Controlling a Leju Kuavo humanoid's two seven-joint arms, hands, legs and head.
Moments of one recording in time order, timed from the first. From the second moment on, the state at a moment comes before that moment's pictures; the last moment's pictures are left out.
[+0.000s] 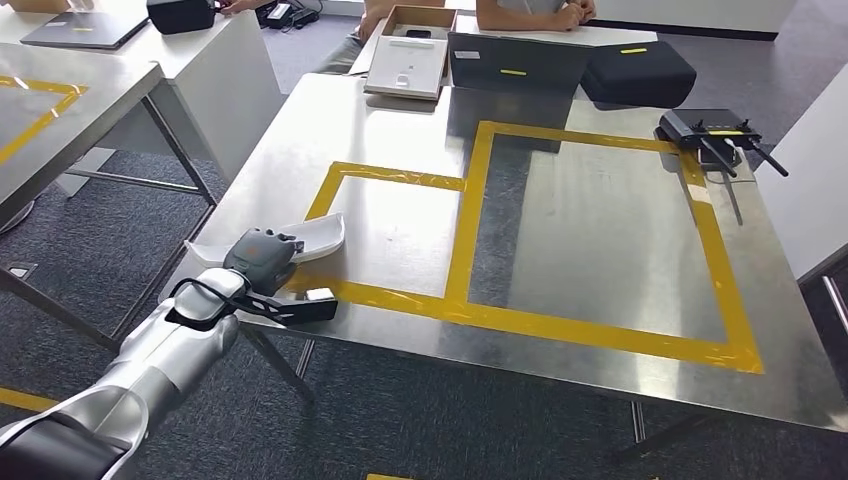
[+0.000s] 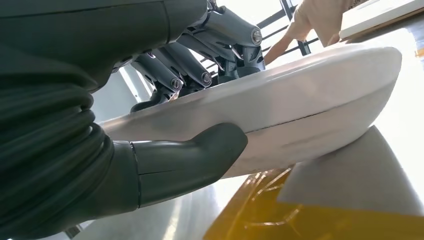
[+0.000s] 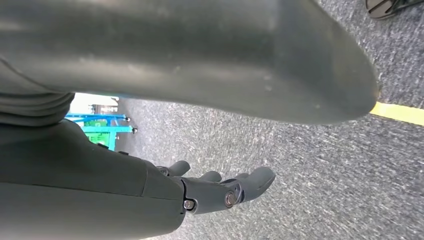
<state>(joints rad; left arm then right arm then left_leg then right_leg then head) -0.90 -0.01 -0.68 -0.26 -1.14 0.39 -0.17 -0.04 0.07 -0.84 -0.18 0.99 0.16 0.22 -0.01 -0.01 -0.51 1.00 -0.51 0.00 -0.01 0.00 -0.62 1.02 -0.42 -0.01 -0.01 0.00</state>
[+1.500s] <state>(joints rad) -1.14 -0.08 -0.41 -0.36 -0.77 0.68 -0.46 -0.05 0.09 -0.87 -0.18 0.97 0.14 0.22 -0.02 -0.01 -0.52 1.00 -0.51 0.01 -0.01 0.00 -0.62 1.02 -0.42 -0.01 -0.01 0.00</state>
